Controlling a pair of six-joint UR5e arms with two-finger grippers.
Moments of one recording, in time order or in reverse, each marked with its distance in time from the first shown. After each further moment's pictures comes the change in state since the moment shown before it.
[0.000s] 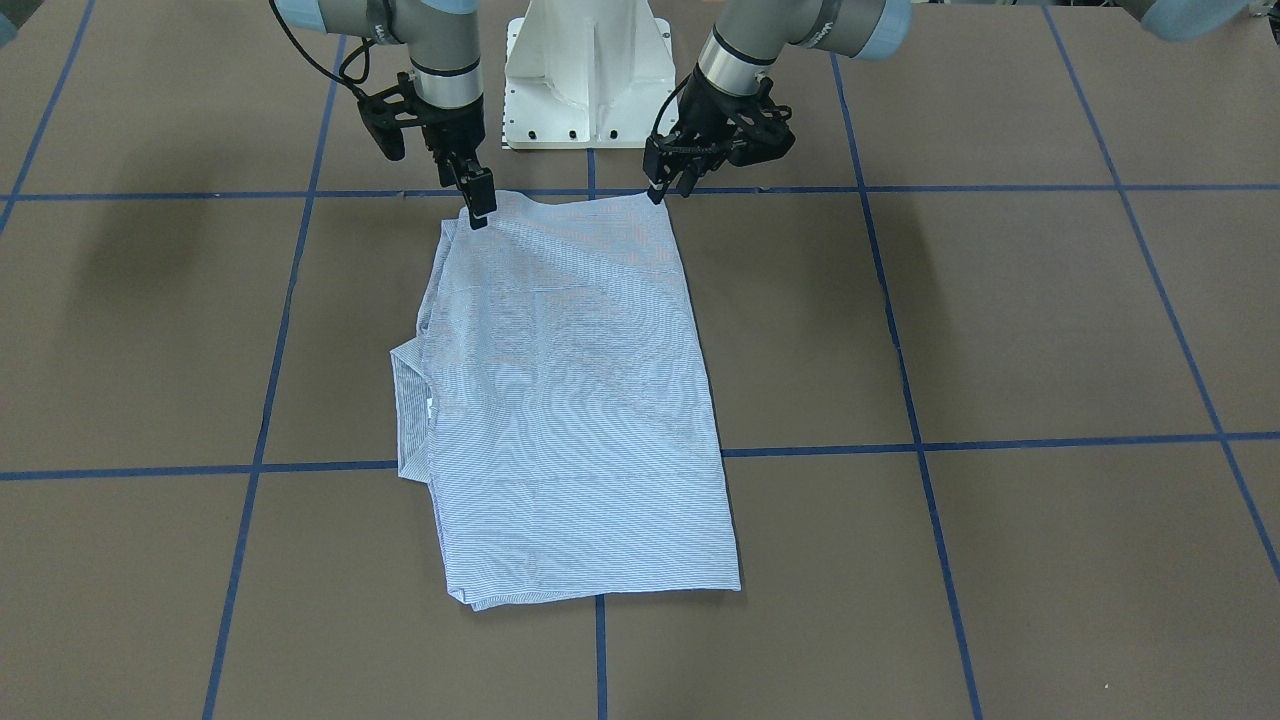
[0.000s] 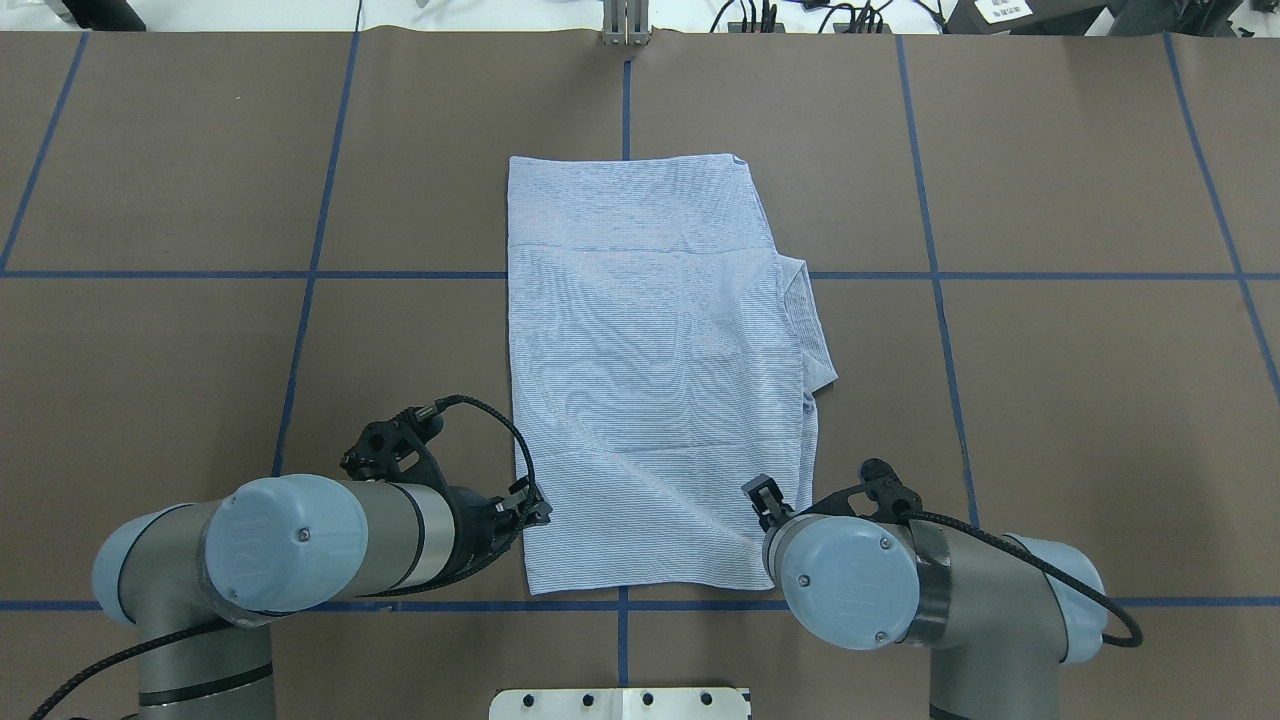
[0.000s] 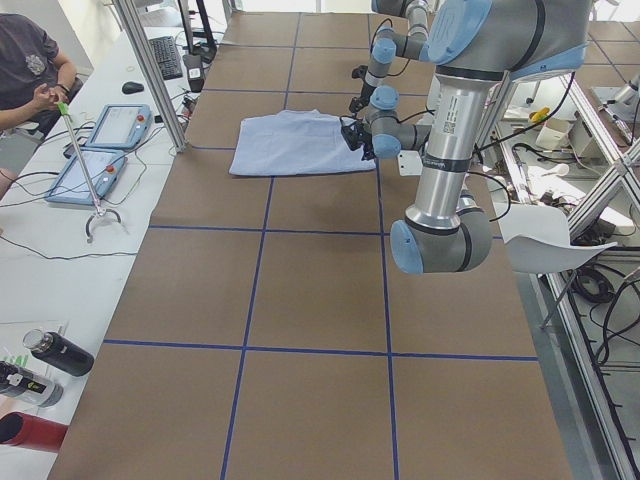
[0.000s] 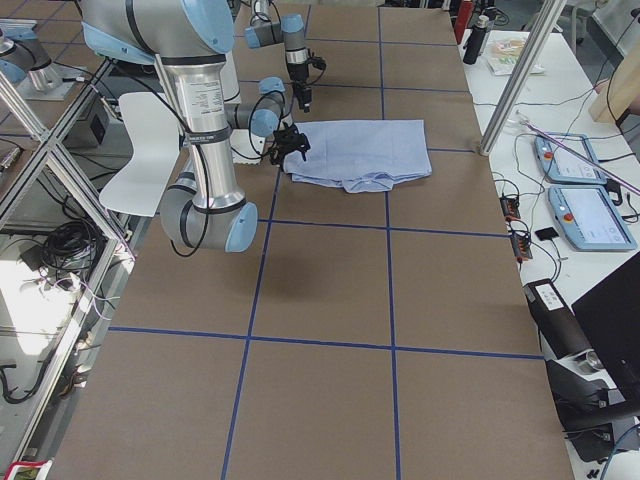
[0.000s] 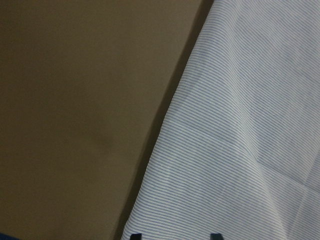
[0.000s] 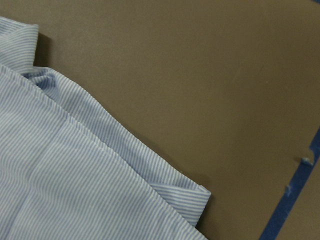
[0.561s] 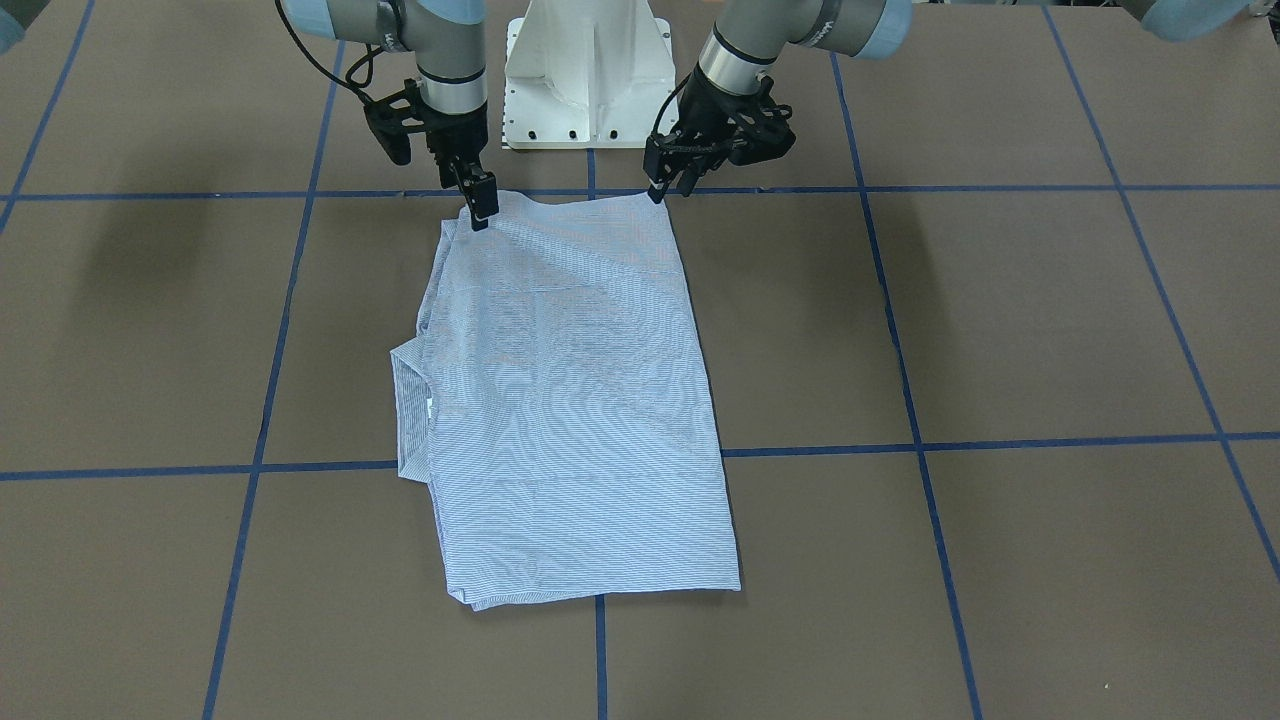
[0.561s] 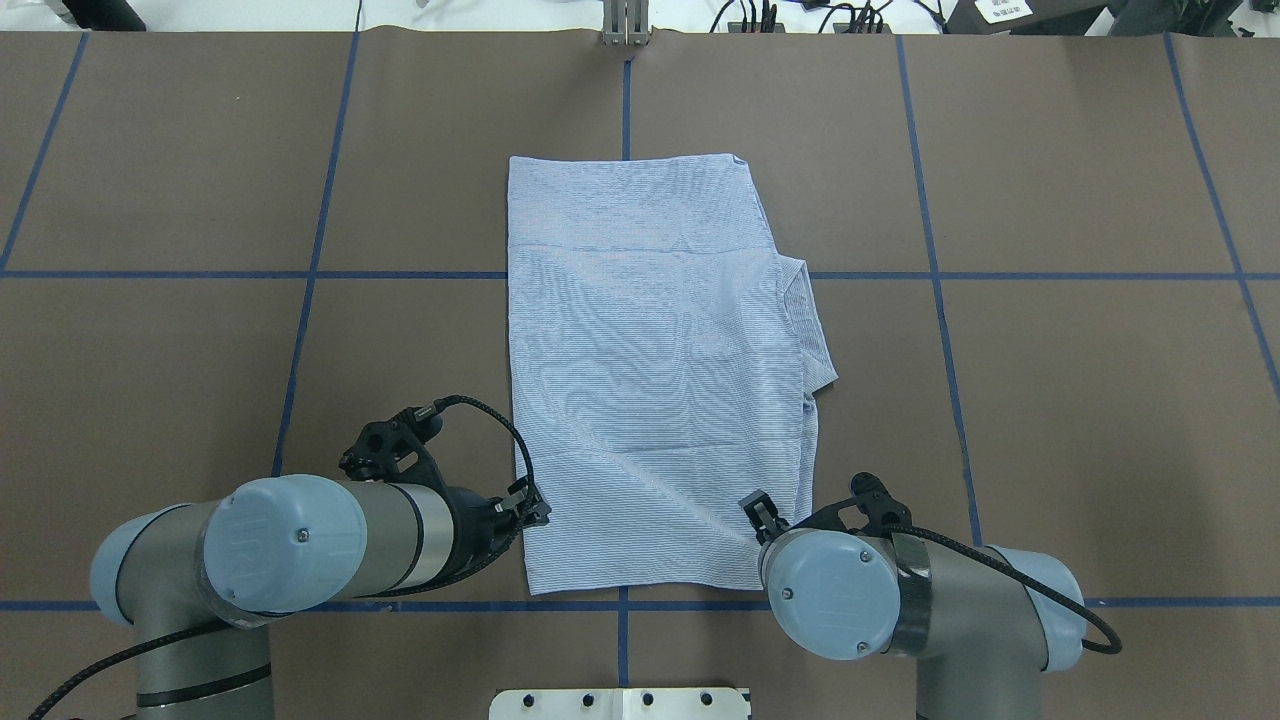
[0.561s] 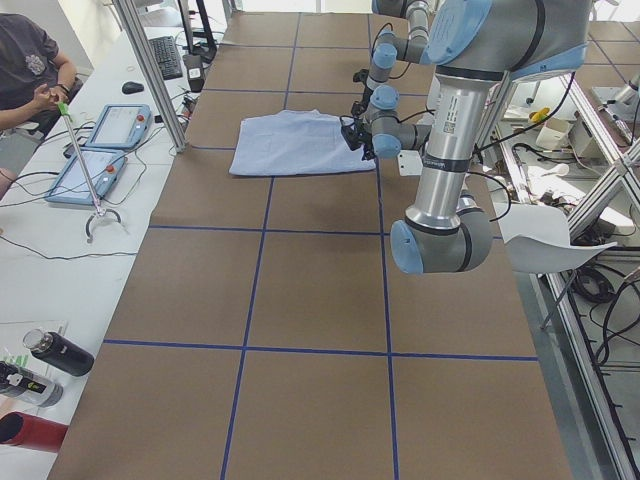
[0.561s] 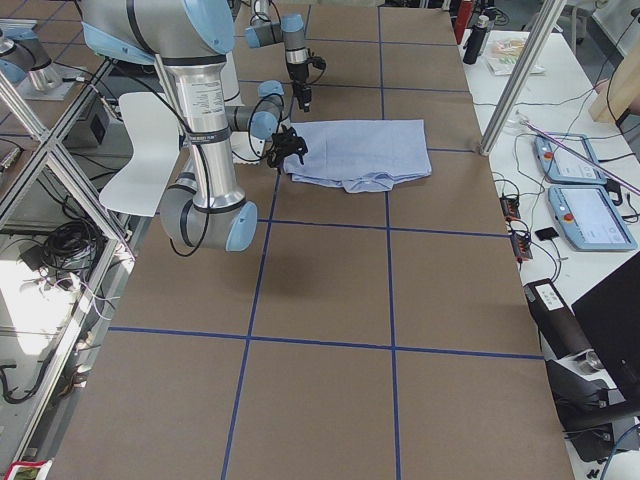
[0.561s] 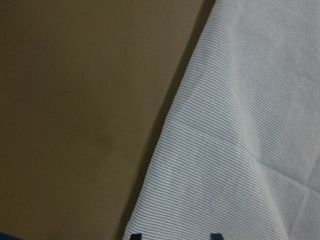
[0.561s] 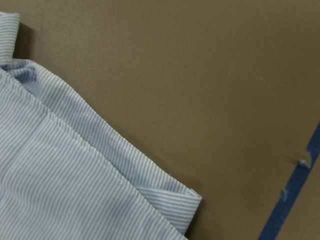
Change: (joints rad) left arm 0.000 0.001 -0.004 0.003 0.000 0.000; right arm 0.005 0.005 -0.031 -0.009 0.000 -0.006
